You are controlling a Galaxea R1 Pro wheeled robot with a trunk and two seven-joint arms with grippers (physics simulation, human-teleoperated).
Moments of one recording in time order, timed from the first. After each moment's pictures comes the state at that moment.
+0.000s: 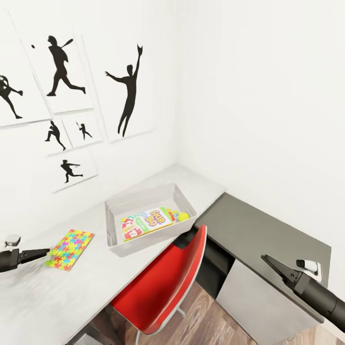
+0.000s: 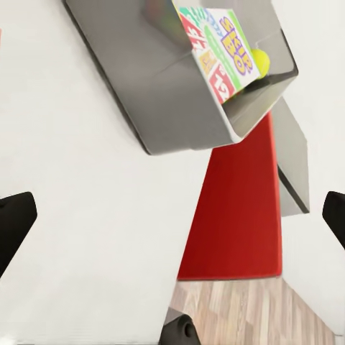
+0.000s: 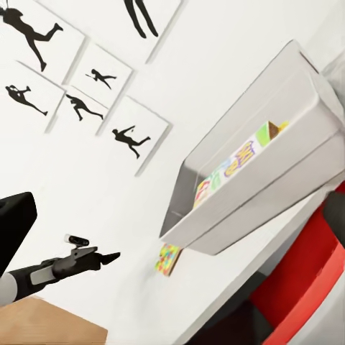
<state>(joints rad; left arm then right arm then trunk) -0.99 0.75 0.58 0.00 -0.50 0.34 -1.57 -0.02 -0.26 -0.43 -1.55 -0.82 0.75 1.02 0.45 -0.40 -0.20</state>
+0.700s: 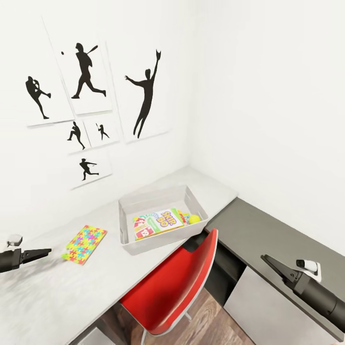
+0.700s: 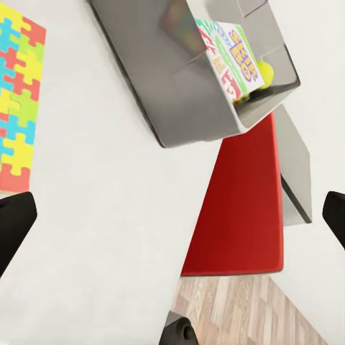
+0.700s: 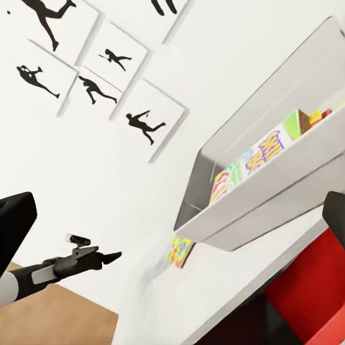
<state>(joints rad) -0.99 0.75 0.58 0.00 -0.51 0.34 -1.57 -0.02 -0.26 -0.43 -1.55 -0.82 0.75 1.02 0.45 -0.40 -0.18</state>
